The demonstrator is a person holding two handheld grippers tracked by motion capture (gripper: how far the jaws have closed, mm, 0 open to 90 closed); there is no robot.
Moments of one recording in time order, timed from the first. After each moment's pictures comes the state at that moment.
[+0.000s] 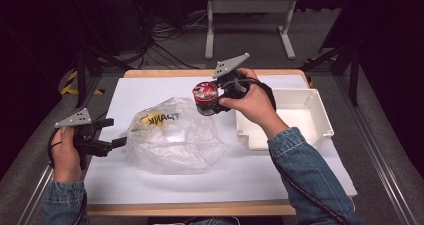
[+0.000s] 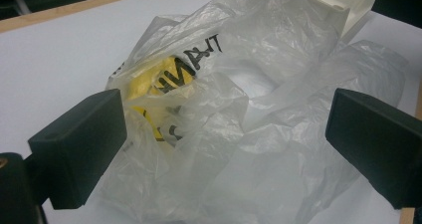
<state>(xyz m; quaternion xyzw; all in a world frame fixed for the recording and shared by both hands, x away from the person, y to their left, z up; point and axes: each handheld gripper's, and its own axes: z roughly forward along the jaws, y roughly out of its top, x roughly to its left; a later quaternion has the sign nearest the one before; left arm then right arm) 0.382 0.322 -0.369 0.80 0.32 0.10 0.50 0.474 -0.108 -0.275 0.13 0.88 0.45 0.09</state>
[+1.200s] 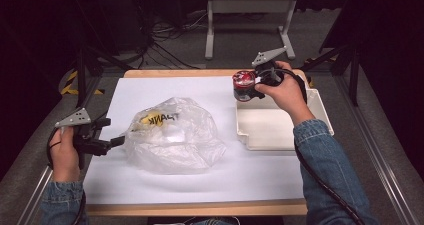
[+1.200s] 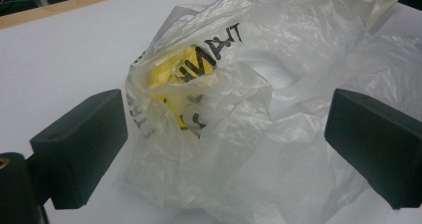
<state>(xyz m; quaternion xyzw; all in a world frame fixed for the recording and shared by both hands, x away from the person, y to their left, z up) 0.386 0.328 -0.373 0.80 0.34 0.11 0.48 0.524 -0.208 -0.294 0.23 0.87 0.41 0.14</state>
